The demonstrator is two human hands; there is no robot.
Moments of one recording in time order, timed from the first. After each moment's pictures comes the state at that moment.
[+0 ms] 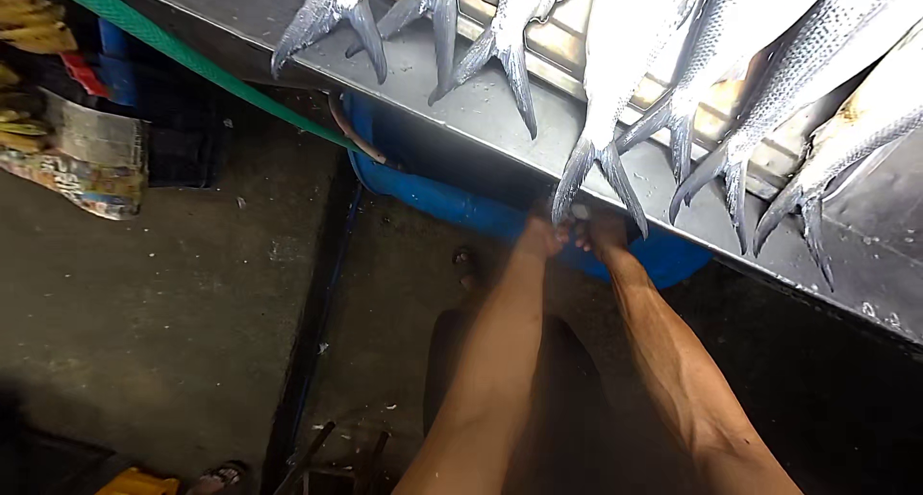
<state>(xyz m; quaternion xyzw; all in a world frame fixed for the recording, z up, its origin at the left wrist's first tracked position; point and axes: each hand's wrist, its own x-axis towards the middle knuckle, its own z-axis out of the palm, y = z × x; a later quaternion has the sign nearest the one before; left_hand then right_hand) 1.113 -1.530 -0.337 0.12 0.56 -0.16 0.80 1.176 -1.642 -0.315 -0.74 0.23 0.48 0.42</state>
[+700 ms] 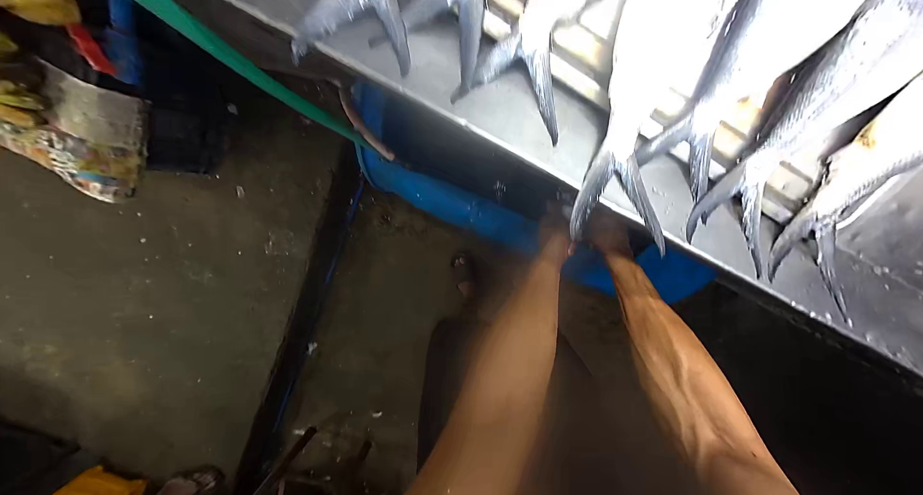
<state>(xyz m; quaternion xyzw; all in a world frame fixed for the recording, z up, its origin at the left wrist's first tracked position) 1.120 -1.544 -0.329 0.37 0.61 -0.18 0.68 1.182 -1.632 -0.304 -0.85 -0.02 0.48 0.22</state>
